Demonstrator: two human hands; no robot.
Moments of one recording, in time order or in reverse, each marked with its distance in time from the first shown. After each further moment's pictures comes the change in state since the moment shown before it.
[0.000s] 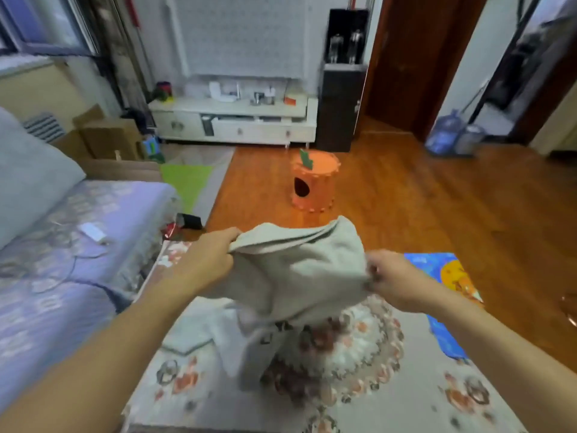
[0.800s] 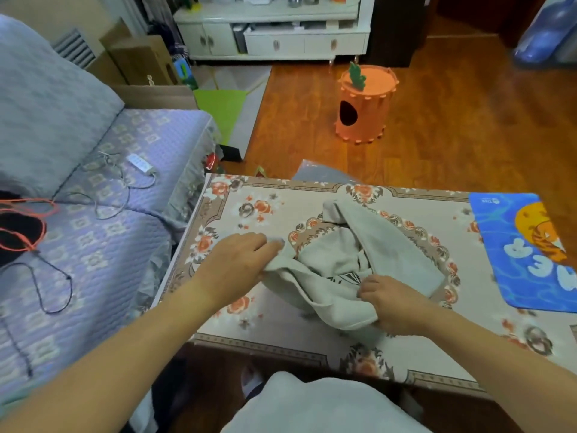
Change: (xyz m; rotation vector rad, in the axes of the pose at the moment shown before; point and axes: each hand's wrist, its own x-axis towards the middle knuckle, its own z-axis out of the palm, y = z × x) left_hand -0.088 -0.080 0.064 0.310 0.129 0.583; right_hand -0.002 0.027 0.220 -0.288 -0.367 -0.543
